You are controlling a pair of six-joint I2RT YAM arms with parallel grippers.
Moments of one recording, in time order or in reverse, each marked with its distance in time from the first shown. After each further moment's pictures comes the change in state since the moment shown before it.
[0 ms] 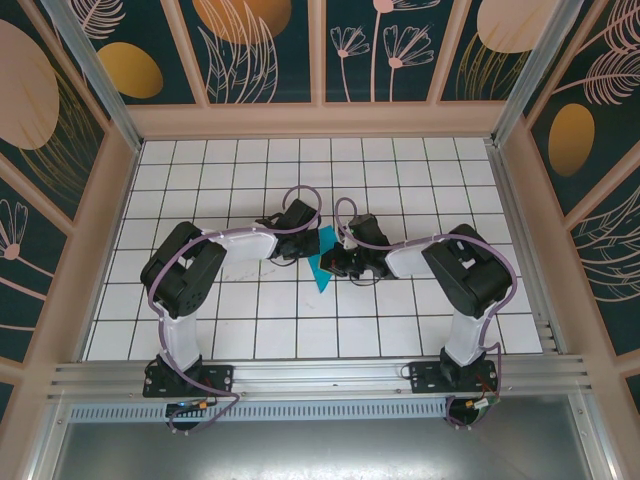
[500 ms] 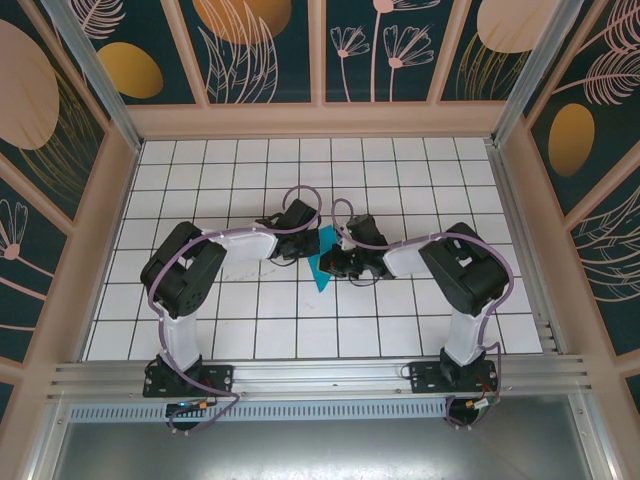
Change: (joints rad) left arm 0.000 0.000 0.000 0.000 0.000 0.000; right arm 0.008 0.022 0.022 -0.024 -0.006 -0.053
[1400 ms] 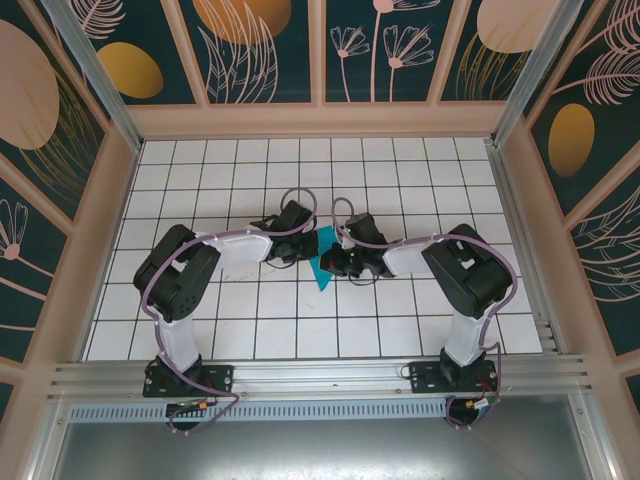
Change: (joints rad) left arm 0.014 -0.040 -0.051 0.029 0.095 -0.012; right arm 0.005 -0.029 0.010 -0.056 0.060 0.005
